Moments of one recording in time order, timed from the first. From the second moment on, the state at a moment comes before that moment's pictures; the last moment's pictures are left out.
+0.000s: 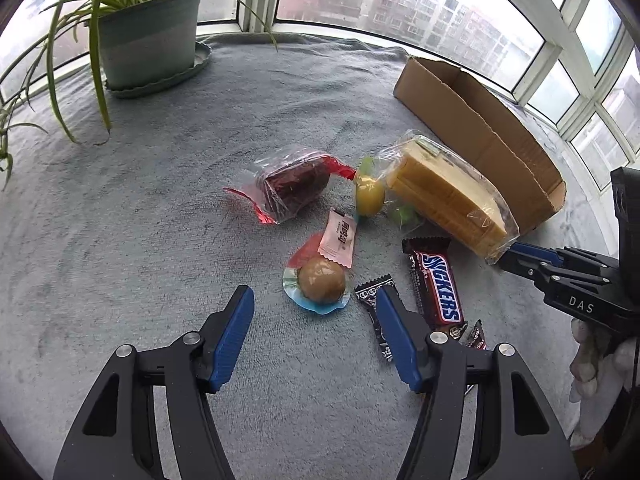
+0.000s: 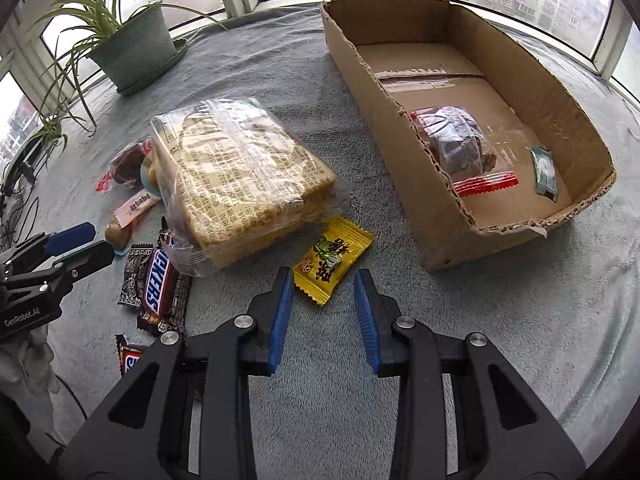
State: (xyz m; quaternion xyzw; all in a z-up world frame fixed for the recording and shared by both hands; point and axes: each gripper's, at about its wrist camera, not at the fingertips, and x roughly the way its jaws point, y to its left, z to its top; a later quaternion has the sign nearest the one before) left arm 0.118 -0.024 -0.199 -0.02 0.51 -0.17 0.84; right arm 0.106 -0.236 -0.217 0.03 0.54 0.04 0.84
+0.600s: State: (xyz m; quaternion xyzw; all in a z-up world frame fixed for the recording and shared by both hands) left arm 0.126 -0.030 -0.210 0.02 0.49 -0.16 0.86; right arm 0.126 -0.231 -0.225 0.01 0.53 0.01 0.85
